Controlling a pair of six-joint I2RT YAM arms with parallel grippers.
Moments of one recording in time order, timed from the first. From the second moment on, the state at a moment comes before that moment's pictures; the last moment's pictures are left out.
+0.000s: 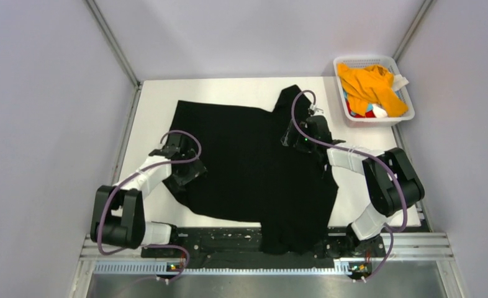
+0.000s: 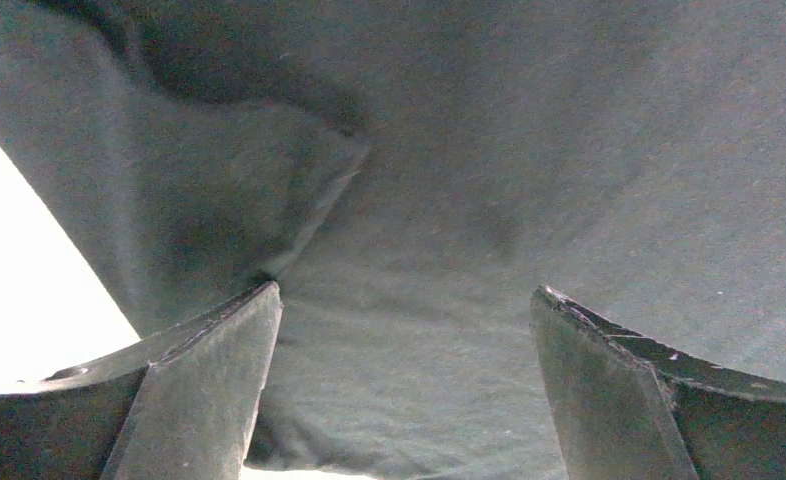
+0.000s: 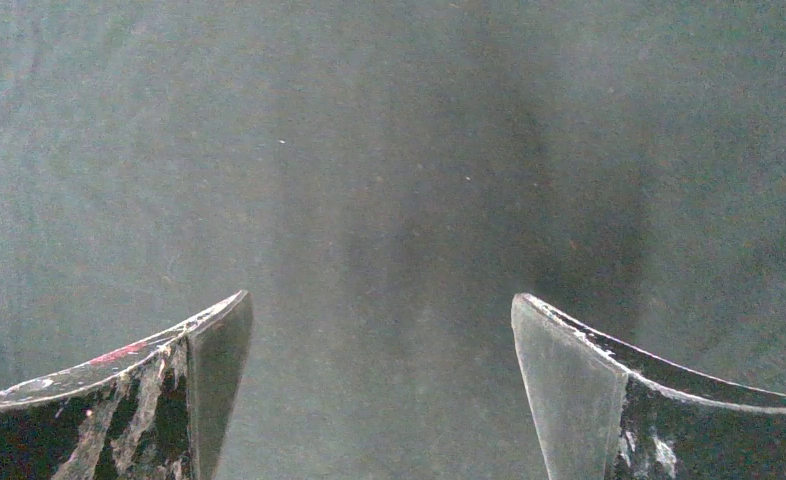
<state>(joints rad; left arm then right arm) -0.16 1.38 0.74 -0.60 -0.02 -0.76 0.38 1.63 0.82 0.17 0.01 0.57</state>
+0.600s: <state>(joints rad) -0.11 1.13 0.70 -0.93 -0.35 -0.94 0.38 1.63 0.82 0.13 0.09 0.61</state>
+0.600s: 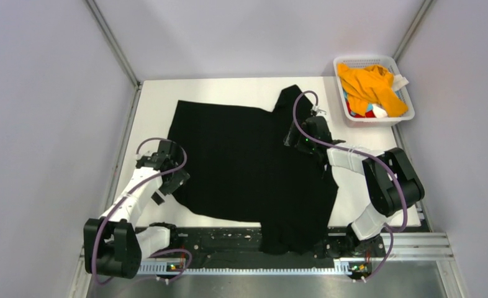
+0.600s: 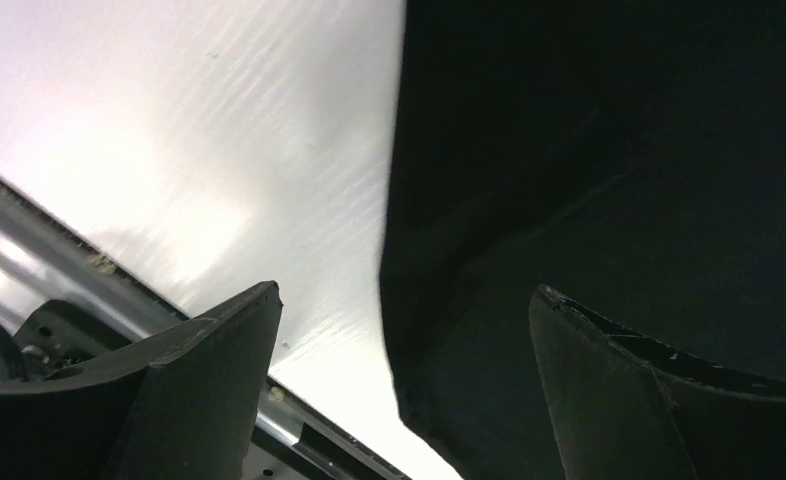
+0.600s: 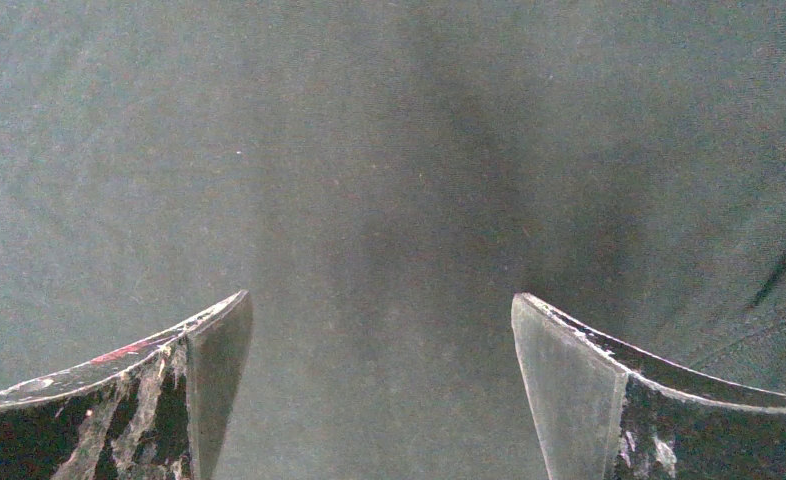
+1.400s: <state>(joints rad) -0.21 1.57 0.91 -0.91 -0.45 -0.85 0.32 1.66 0.81 0.14 0.05 0.59</state>
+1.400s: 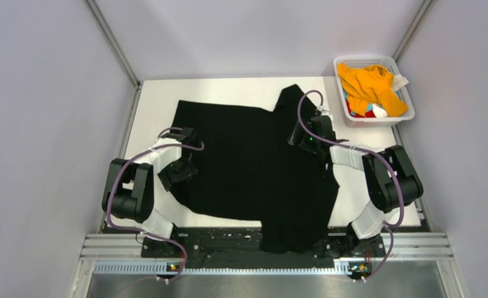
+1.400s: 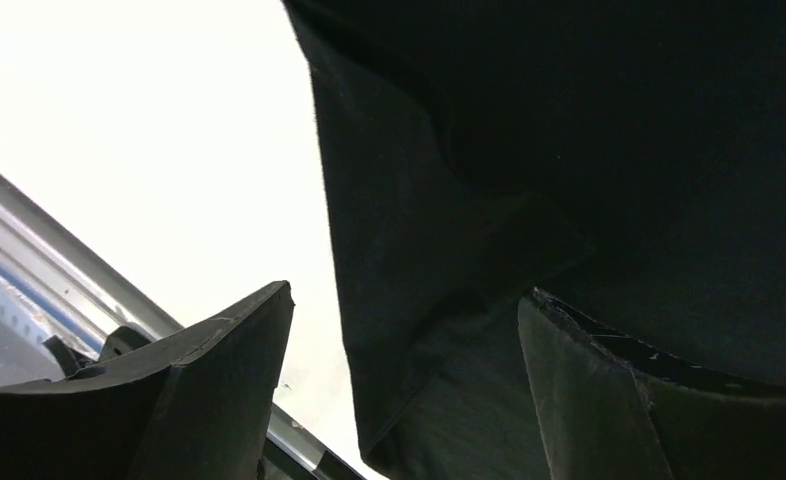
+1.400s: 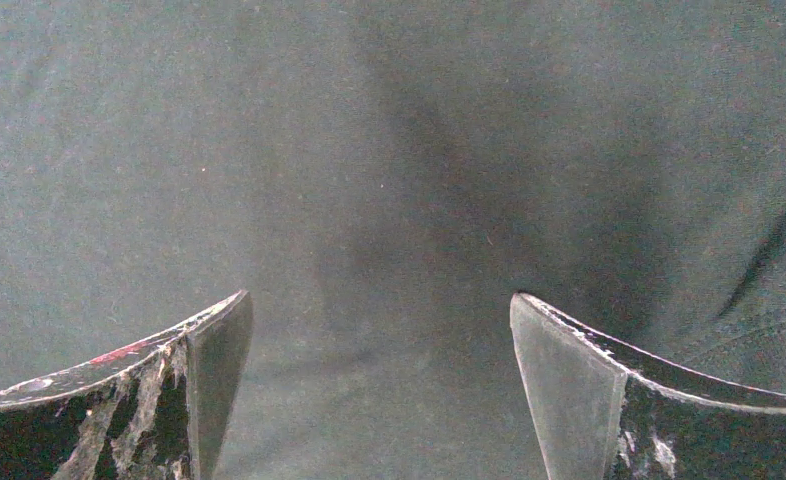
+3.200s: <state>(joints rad) -0.13 1.70 1.35 -0.76 -0.14 -0.69 0.27 1.62 0.90 -0.04 0.08 0.50</state>
